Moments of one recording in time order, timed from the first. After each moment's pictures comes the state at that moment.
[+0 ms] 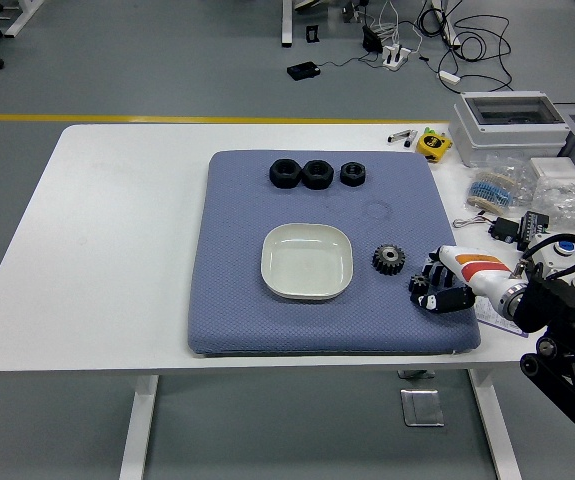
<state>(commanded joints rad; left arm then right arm) -0.11 0.05 -0.25 -0.21 -0.26 0.29 0.07 0.54 -0.33 0.81 1.03 -1.93 -0.05 -0.07</state>
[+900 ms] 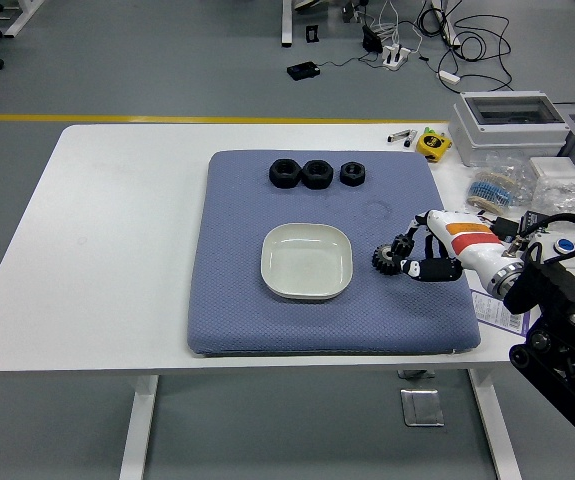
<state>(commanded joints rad) -0.11 0.05 -0.23 -0.21 -0.28 0.28 0.07 0.54 -0.30 0.83 1.19 -1.94 -0.18 -0.06</state>
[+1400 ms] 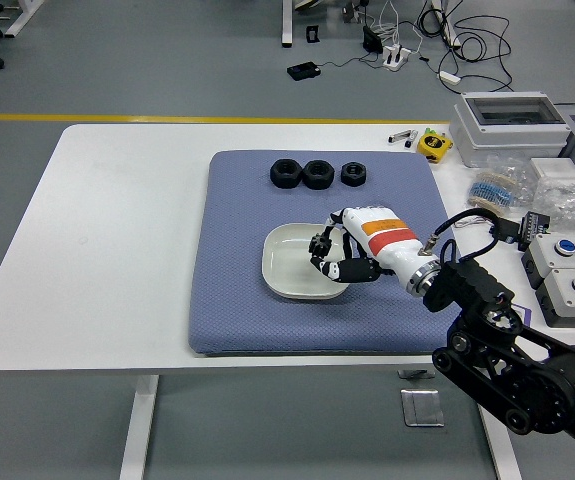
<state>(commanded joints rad) -0.11 0.06 -0.22 -0.21 -0.28 0.29 0.07 0.66 -0.11 0.67 1.07 -1.95 -0.25 -0.07</state>
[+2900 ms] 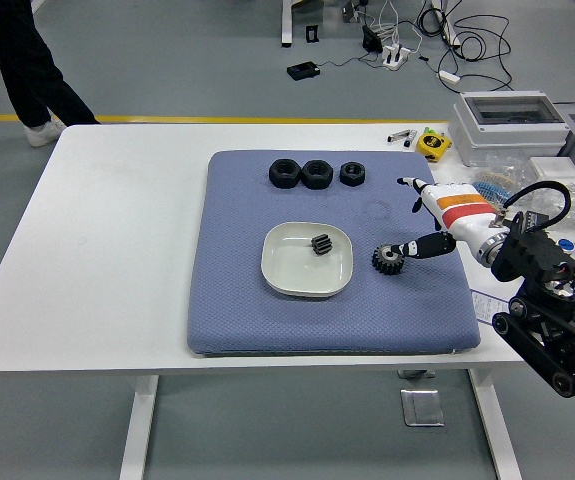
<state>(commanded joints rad) -0.10 0.05 -0.26 -0.21 -0.24 0.30 0.08 0.69 -0.26 0.77 0.93 -2.08 -0.19 -0.06</state>
